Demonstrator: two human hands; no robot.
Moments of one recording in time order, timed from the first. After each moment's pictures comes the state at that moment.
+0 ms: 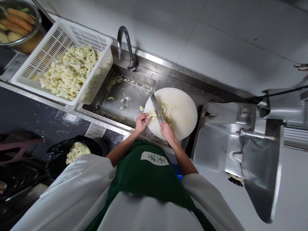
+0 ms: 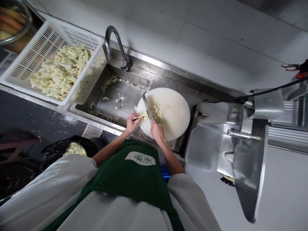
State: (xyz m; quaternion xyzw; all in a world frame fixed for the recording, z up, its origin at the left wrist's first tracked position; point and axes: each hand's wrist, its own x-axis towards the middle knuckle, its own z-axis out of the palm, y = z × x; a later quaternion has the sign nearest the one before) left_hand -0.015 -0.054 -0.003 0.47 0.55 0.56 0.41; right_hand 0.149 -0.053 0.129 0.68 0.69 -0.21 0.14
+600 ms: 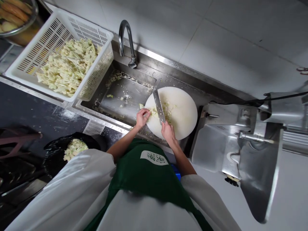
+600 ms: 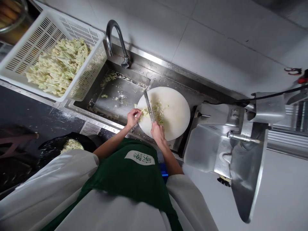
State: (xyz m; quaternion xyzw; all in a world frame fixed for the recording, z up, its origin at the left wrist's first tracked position) left_hand -0.013 -0.024 -0.018 0.45 0.55 0.59 0.39; right_hand 0.157 -0.059 0.128 0.68 0.70 -0.18 0.12
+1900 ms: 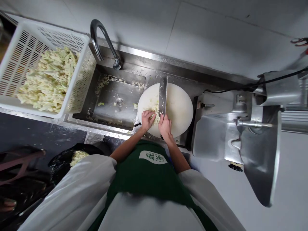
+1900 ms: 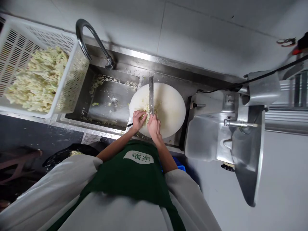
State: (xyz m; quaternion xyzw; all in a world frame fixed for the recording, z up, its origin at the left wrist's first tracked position) left_hand 0.045 -0.013 -0.009 0.63 0.55 0.49 0.27; right_hand 0.153 -0.034 0.116 0.77 0.59 -0.20 -0.12
